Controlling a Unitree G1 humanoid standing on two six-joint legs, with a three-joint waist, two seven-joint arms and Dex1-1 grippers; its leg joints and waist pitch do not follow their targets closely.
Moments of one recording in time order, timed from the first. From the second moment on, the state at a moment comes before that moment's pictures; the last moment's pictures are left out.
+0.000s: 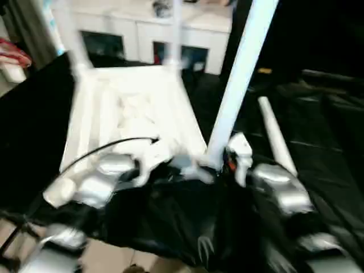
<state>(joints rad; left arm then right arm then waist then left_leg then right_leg) -0.55 0.26 -0.27 0.54 0.09 0.15 -0.90 -0.55 -0.10 0.04 0.78 0.07 0.00 0.57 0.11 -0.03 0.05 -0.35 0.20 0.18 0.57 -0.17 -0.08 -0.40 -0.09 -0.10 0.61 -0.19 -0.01</state>
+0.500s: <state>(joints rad) -0.58 0.19 -0.28 0.58 0.12 0.17 -0.80 -0.57 -0.04 -0.01 0.83 0.05 -0.04 0.41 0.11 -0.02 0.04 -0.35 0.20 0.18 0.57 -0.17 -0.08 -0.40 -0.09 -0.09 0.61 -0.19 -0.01</state>
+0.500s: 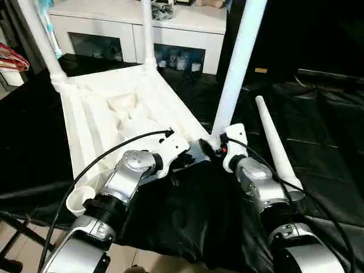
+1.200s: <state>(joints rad) -0.51 0.38 -0.31 0.45 0.01 0.09 -1.23 -0.44 -0.29 0.16 0.61 0.13 -0.06 1.17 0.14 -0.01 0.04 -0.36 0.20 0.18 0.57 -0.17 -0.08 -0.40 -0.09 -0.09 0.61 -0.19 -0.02</state>
